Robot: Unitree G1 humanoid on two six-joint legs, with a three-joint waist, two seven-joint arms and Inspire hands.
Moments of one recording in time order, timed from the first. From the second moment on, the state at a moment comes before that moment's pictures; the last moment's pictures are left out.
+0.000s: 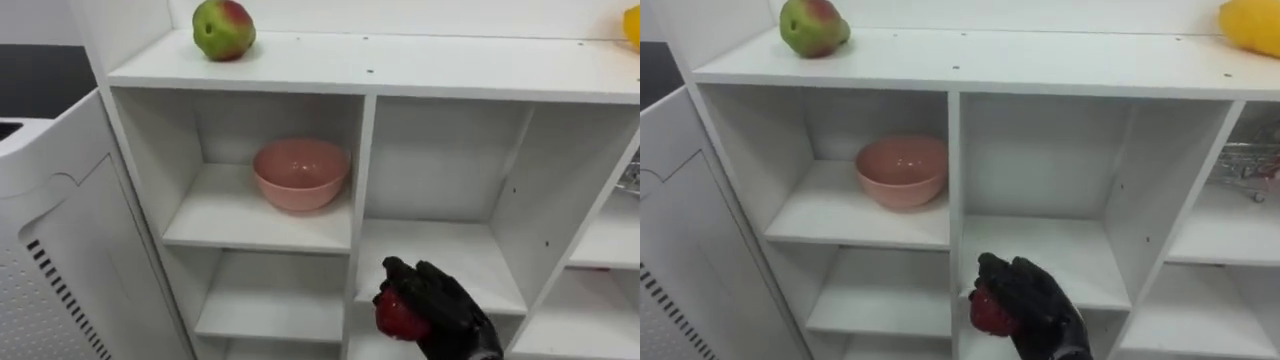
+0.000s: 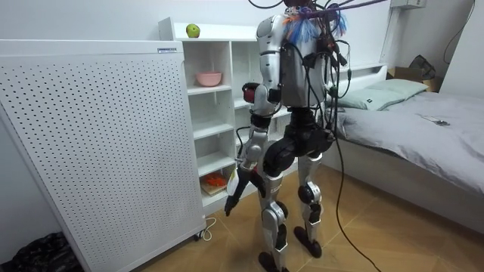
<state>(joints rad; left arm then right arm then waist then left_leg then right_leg) 0.08 0.20 -0.11 1.16 0.41 0.15 0.19 -0.29 -0.23 0.14 0.48 1.00 0.02 0.13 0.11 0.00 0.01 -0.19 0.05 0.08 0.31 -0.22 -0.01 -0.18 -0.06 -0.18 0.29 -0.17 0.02</state>
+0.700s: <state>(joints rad) 0.08 0.17 -0.19 1.12 0.22 0.14 0.21 -0.53 -0.25 -0.08 0.94 1.59 0.01 0.02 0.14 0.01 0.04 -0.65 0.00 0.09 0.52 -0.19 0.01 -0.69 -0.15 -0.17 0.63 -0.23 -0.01</state>
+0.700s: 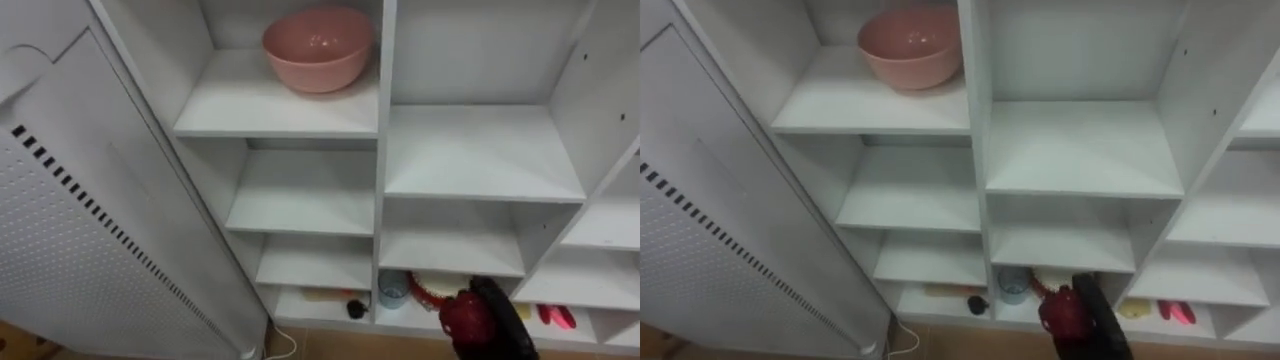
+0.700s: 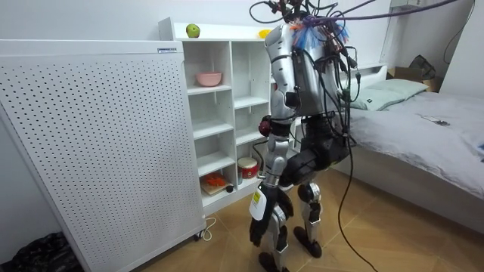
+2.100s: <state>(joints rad) 0.08 0.20 -0.28 1.00 0.15 0.14 0.22 -0.84 -0.43 -0.22 0.96 1.64 -0.07 -0.22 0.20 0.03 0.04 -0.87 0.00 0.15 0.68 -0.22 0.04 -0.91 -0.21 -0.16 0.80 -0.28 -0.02</state>
